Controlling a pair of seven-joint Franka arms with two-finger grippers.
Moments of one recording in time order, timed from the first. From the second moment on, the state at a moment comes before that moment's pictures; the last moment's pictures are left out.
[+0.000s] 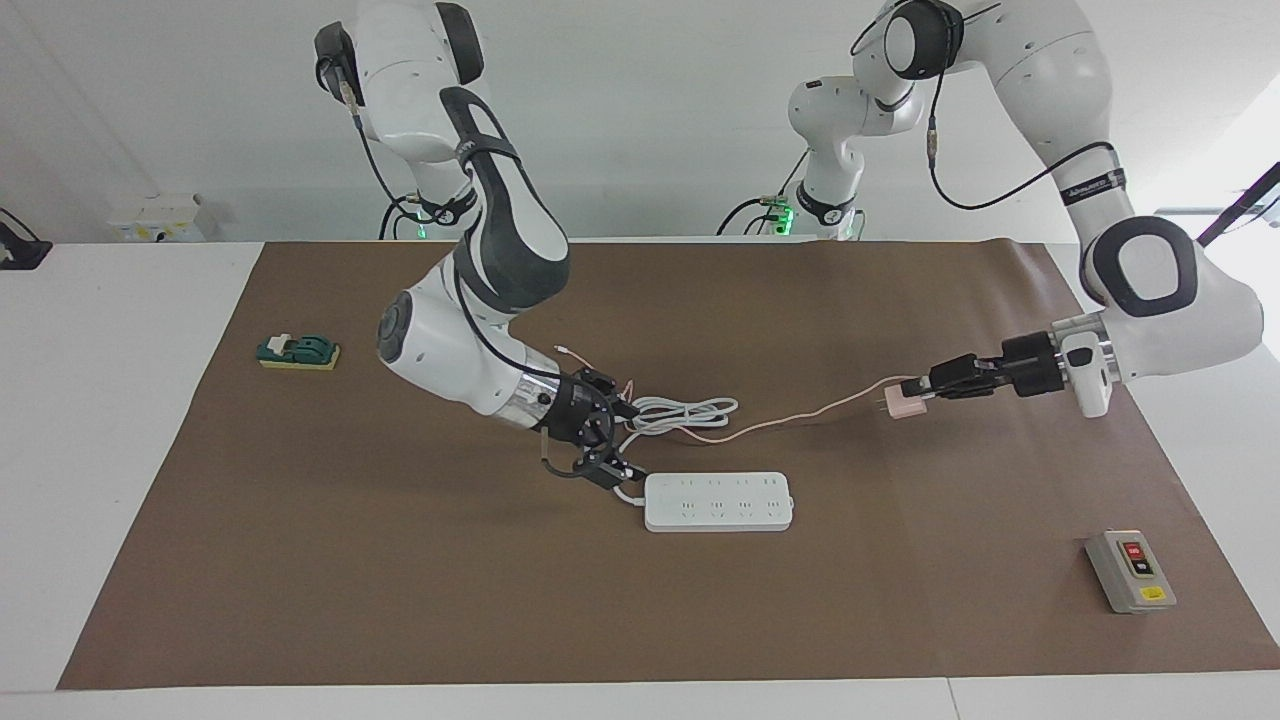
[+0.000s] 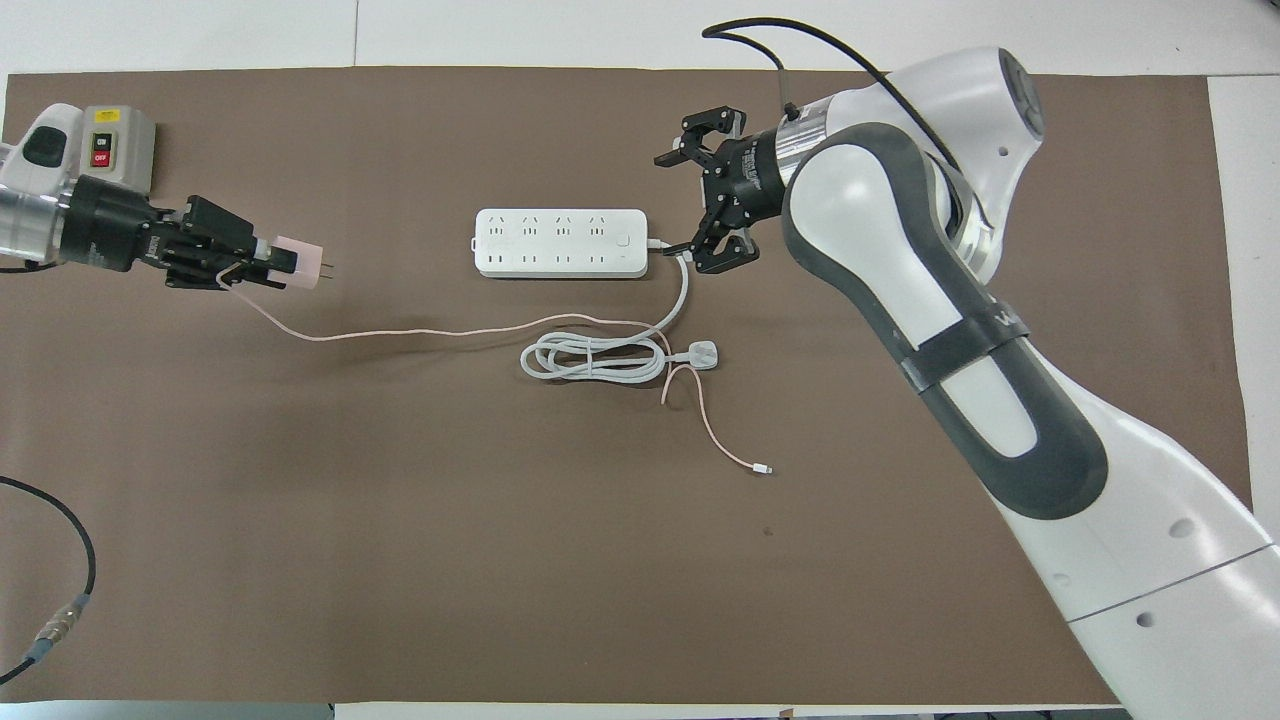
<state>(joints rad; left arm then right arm) -0.01 0.42 0.23 -1.49 -0.82 1.42 0.17 0.25 0.54 0.05 -1.40 0.74 2.07 1.41</state>
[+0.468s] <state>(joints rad) -0.01 0.42 0.23 -1.20 -0.58 1.27 -0.01 0.14 0.39 0.04 -1.44 0.51 1.84 1.08</state>
